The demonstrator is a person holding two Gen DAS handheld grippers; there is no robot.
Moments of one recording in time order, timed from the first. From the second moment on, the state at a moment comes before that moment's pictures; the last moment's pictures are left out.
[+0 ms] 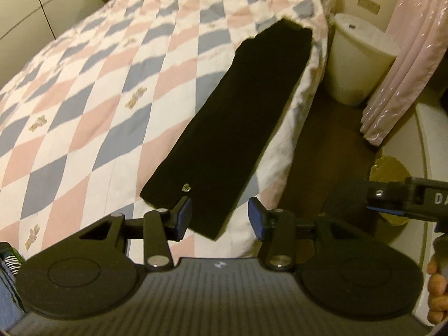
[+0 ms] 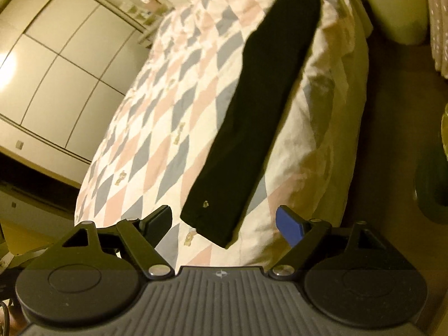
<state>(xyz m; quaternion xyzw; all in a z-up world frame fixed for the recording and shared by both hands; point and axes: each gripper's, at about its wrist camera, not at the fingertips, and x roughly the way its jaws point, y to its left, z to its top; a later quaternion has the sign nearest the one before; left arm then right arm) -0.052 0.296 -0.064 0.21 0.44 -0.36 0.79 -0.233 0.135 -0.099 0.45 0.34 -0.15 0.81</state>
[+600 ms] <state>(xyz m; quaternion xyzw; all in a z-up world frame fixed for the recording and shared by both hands) -0.056 0.324 -0.039 0.20 0.42 -0.37 0.81 -0.275 0.143 -0.081 0.47 0.32 -0.15 0.81</state>
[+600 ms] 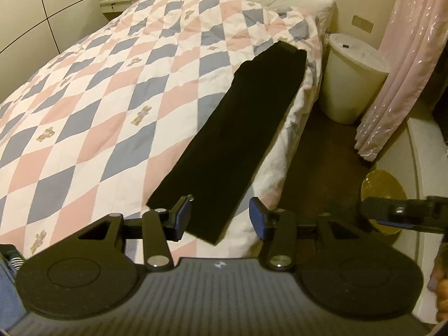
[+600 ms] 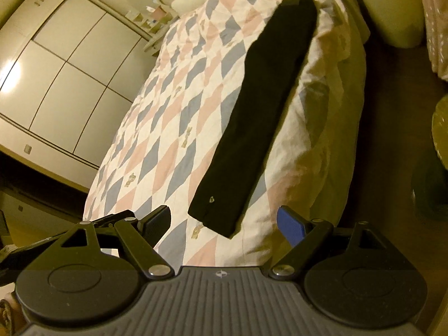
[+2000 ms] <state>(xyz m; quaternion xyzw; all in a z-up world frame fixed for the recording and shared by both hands) 0.150 0.295 -0.252 0.31 0.58 -0.40 0.63 -0.084 0.151 -0.293 0.61 0.41 -0.20 0.65</state>
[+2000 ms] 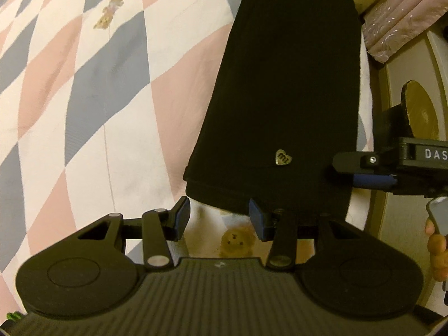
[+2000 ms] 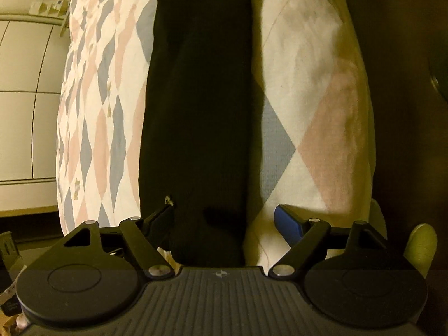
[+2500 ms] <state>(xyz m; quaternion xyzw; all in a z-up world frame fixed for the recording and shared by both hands) 0.206 0.334 -0.268 0.14 0.66 -0.38 0.63 -0.076 0.146 -0.305 0.61 0.41 -0.21 0.64</state>
